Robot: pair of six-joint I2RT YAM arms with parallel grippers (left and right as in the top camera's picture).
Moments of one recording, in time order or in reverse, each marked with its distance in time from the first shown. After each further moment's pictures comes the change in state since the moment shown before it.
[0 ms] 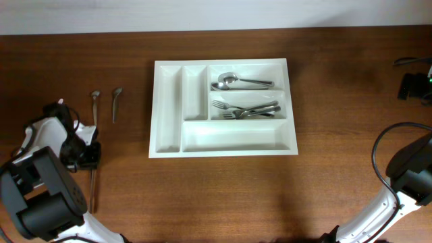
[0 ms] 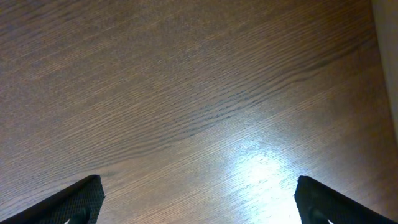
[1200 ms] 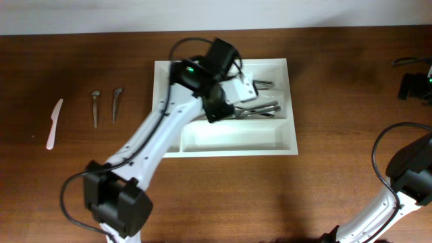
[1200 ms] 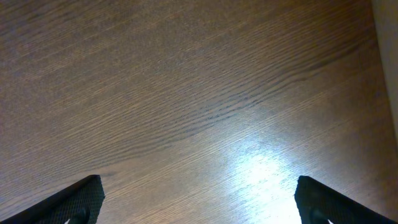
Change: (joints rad) left arm -1.020 0.043 0.667 -0.185 0.131 0.334; right arm 0.000 0.000 0.000 0.000 0.000 0.000
